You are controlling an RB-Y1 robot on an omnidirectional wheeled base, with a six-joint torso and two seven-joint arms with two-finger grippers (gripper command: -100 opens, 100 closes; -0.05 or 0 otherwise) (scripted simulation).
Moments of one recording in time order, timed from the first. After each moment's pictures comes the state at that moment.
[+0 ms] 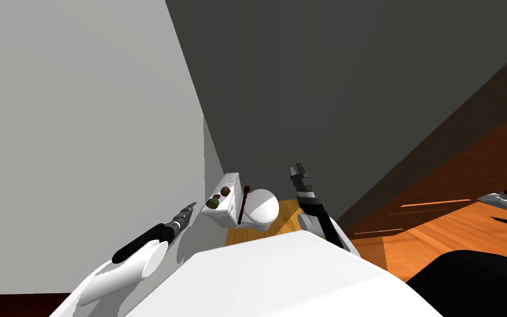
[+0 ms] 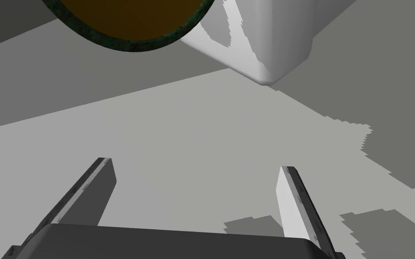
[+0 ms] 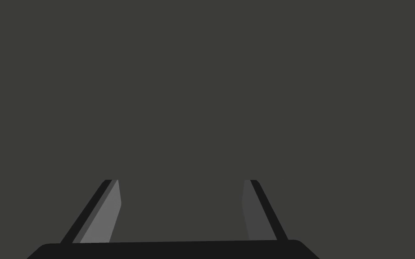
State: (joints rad) left arm 0.47 0.44 0.31 -2.13 0.40 0.78 -0.21; right arm 0.46 -0.03 -0.05 -2.25 0.00 -0.46 -0.04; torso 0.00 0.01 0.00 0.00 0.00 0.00
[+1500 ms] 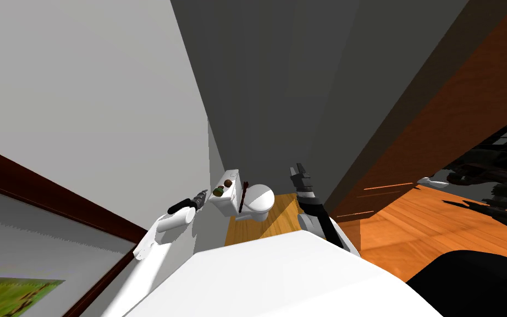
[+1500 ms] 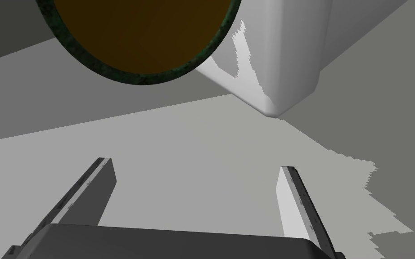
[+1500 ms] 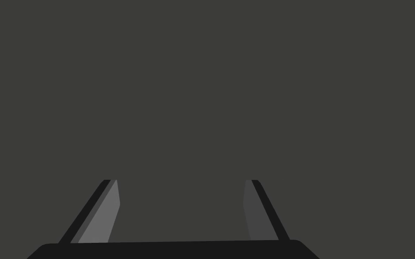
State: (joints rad) left arm 0.05 0.40 0.26 -1.77 0.32 0.80 -0.21; right arm 0.46 -0.03 -0.05 -2.25 0.00 -0.46 -0.04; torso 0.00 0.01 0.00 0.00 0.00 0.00
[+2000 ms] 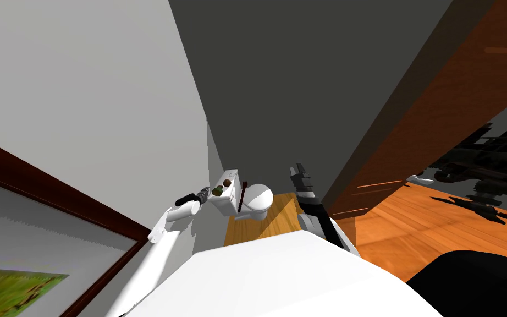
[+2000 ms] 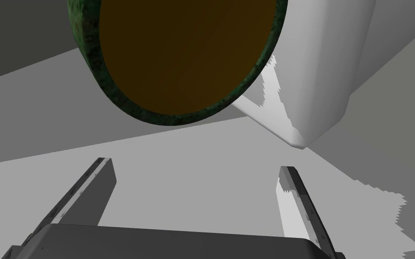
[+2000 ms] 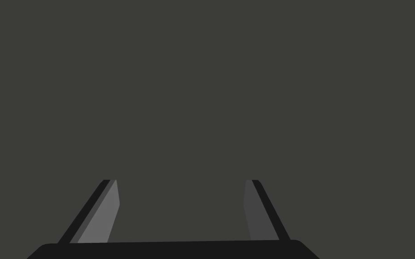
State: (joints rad) left arm -0.06 0.40 0.25 -1.67 0.31 0.81 -0.21; right arm 0.46 -0.03 -0.05 -2.25 0.00 -0.46 -0.04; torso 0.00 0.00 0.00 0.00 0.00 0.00
